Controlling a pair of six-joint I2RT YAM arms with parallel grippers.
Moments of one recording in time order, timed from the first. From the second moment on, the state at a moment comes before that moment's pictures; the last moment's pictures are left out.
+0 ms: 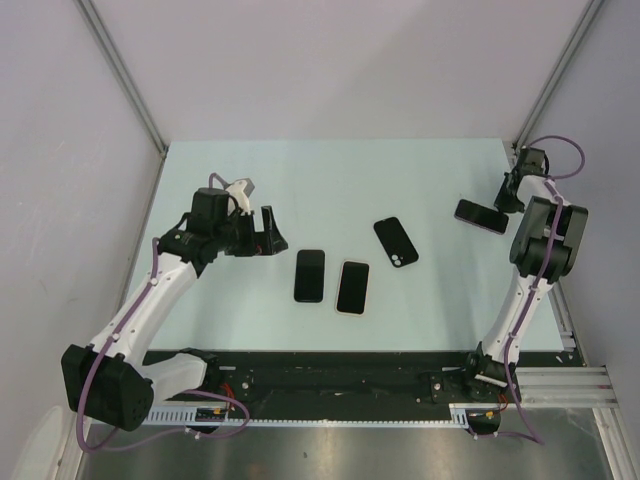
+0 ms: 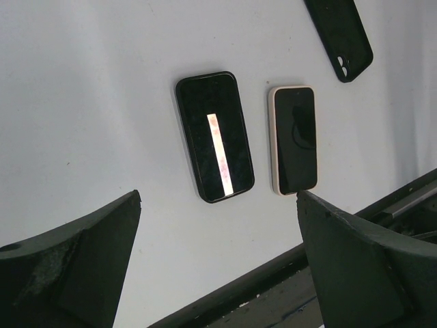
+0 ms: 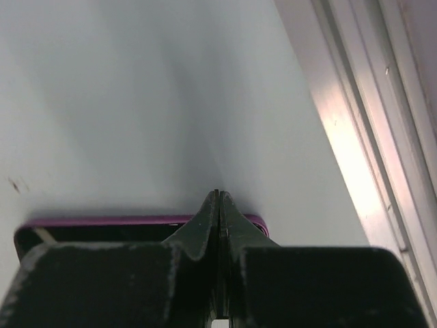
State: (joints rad) left arm -0.28 1.13 0.99 -0.61 0.30 -0.33; right arm -0.31 2.23 1.70 -0.40 0.06 0.11
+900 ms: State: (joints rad) left arm -0.28 1.12 0.97 -0.58 0.35 -0.33; right arm -0.22 1.98 1.37 -0.51 0.02 0.13
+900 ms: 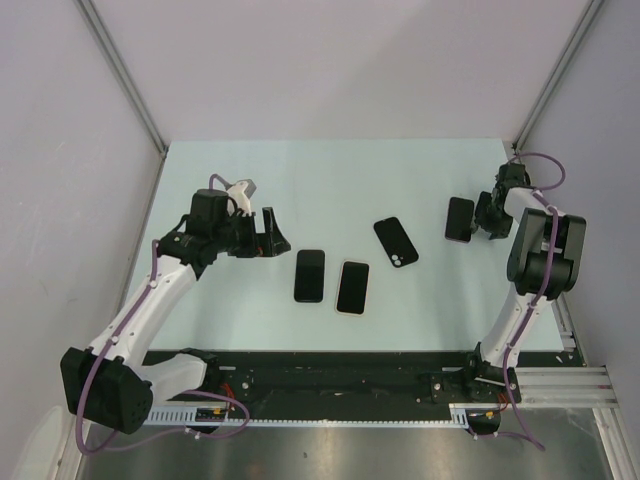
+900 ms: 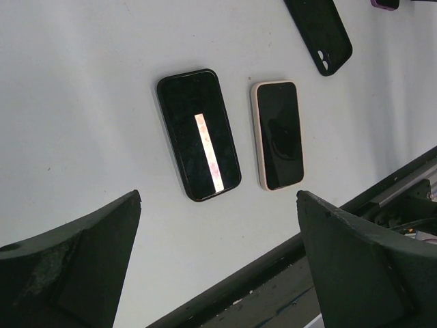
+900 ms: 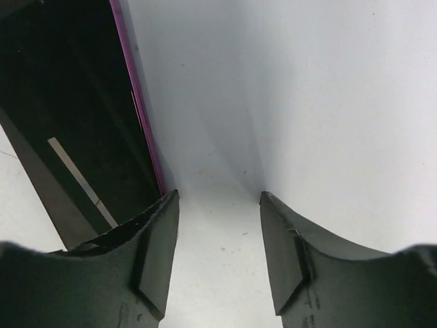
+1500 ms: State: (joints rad) left arm -0.28 1.12 0.97 -0.58 0.35 -0.33; right arm -0.09 1.94 1.44 -0.48 0.09 0.30
